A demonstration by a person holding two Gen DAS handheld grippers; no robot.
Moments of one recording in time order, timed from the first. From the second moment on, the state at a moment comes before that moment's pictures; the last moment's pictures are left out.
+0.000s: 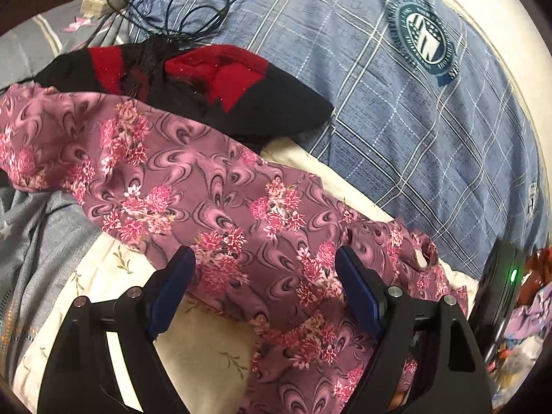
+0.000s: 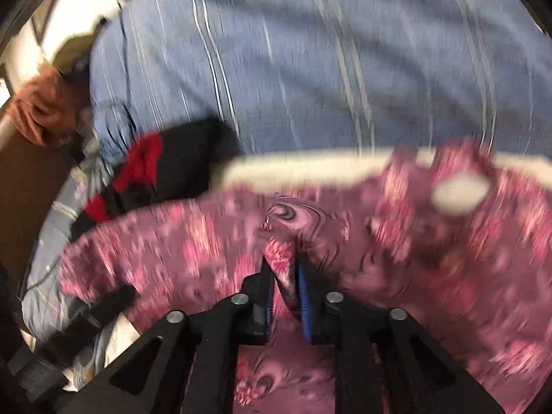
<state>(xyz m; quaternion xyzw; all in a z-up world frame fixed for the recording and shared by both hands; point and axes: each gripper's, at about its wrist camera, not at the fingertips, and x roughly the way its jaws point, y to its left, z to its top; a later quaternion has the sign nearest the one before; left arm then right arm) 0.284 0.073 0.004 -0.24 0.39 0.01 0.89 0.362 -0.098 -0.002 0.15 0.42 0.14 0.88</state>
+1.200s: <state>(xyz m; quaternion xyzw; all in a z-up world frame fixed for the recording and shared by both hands) 0.278 0.003 -0.025 -0.22 0.48 -0.06 0.84 0.198 -0.399 -0.054 0.51 0.34 0.05 0.79</state>
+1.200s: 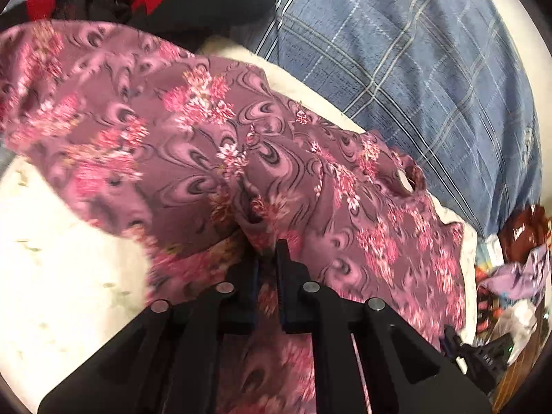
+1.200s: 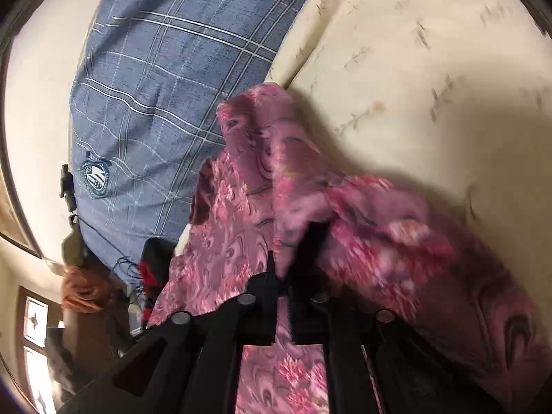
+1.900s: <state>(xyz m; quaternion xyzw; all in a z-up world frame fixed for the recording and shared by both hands) 0.346 -0.029 -0.007 -0.18 0.51 -0.09 0.84 0.270 -0.442 -0.031 0.39 0.35 -0.01 0.85</state>
